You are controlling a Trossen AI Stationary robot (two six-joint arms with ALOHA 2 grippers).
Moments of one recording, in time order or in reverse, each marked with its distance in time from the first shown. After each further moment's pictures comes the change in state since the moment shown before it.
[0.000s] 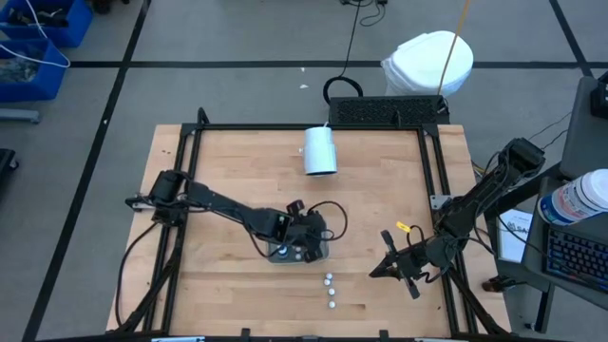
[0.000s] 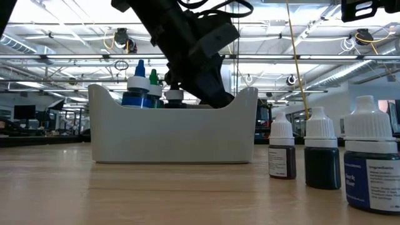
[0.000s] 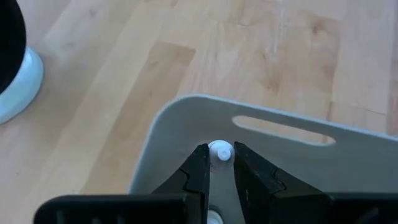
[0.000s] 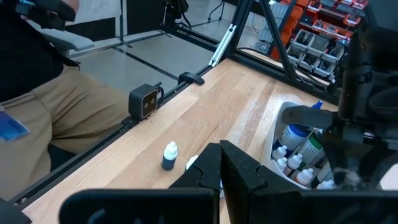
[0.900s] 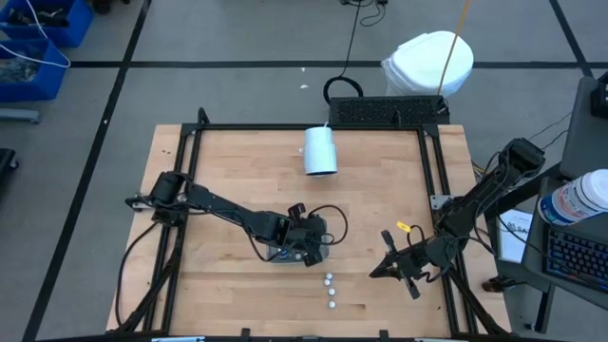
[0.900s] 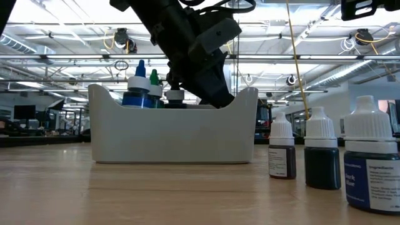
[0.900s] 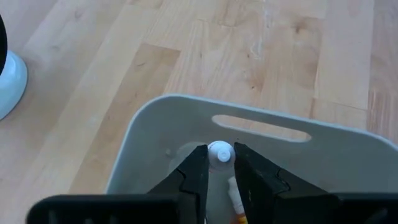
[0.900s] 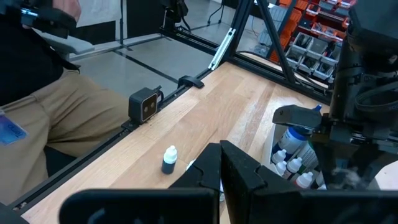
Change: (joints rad) left arm -0.015 0.033 -0.001 -0.013 0.025 -0.006; right arm 0.000 0.000 0.000 0.014 0.000 -0.003
